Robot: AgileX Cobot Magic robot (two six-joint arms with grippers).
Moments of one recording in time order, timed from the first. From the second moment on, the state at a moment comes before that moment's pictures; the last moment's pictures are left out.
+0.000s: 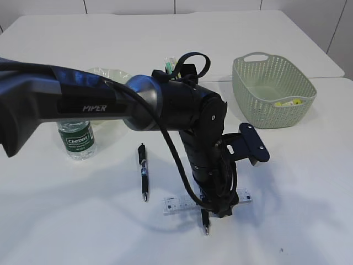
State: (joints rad) left arm -0.86 2.32 -1.73 -0.10 0.79 0.54; right arm 0.20 1.03 -1.00 -0.03 1.25 0.17
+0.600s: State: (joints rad) left arm -0.86 2.33 -1.73 -0.12 0.79 0.54; right arm 0.20 1.03 -1.00 -0.03 1.25 0.17
